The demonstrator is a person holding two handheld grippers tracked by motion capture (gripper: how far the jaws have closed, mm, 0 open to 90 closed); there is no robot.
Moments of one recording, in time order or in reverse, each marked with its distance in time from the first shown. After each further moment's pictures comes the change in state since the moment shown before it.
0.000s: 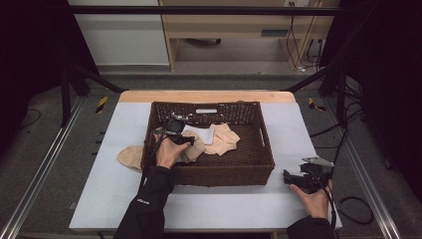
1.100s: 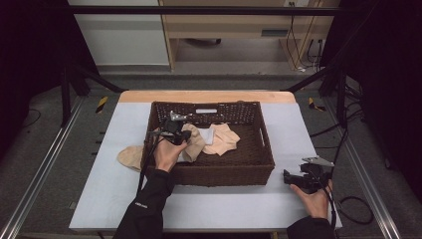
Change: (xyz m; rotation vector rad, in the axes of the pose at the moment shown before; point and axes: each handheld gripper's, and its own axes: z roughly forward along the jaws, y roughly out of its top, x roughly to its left) left arm -0.003 -0.001 -0.019 -0.120 -0.082 0.006; right arm 0.000 0.000 0.000 -0.001 0.000 0.000
